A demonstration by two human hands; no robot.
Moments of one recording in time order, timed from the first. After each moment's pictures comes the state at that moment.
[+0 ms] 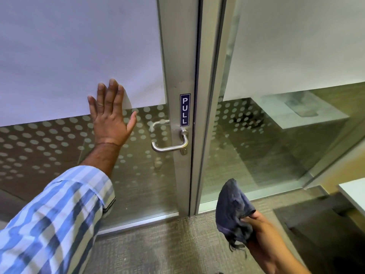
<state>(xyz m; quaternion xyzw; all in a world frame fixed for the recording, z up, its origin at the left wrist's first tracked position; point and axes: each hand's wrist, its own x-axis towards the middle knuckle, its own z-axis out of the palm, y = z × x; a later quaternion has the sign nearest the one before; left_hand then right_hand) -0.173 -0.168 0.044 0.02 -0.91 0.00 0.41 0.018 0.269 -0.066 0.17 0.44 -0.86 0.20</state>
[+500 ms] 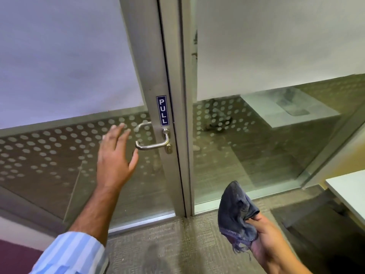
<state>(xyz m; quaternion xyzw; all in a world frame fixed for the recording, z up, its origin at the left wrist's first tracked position) -0.052 -0.055 0.020 0.01 -0.93 -0.11 0.35 0.046 0.353 -0.056 0.18 0.43 -0.87 0.19</state>
